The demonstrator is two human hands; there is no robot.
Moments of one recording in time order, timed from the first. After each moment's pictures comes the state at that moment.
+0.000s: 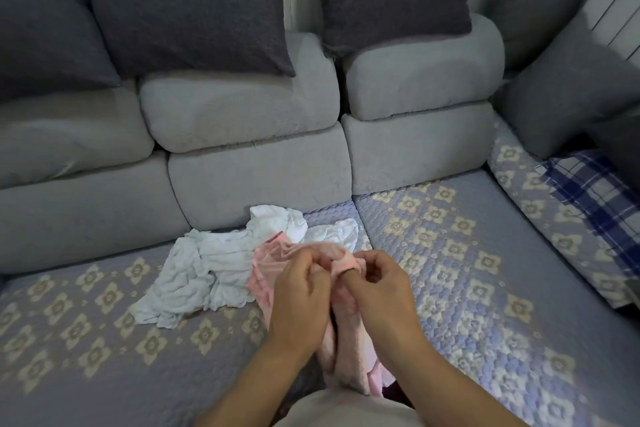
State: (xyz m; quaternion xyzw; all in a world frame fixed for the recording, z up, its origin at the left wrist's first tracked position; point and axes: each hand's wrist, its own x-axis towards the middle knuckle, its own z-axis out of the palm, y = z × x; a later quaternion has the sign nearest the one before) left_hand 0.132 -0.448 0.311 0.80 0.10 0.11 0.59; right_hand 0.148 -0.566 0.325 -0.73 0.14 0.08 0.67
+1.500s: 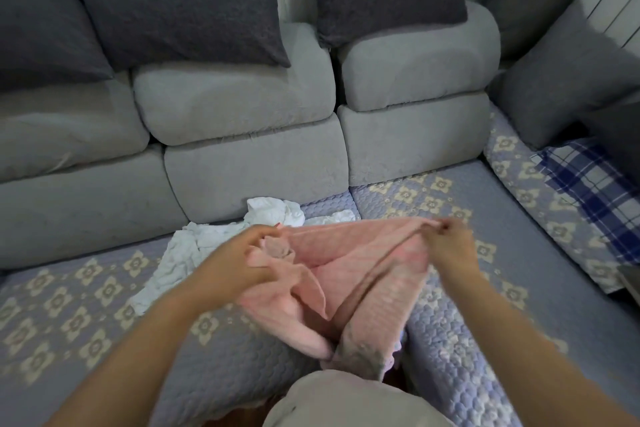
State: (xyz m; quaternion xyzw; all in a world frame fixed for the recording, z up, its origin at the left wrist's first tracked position) left_hand 0.155 -0.336 0.308 0.90 0.01 -0.12 0.43; right_hand 0.232 -0.670 0.275 -0.81 0.25 0.01 0.52
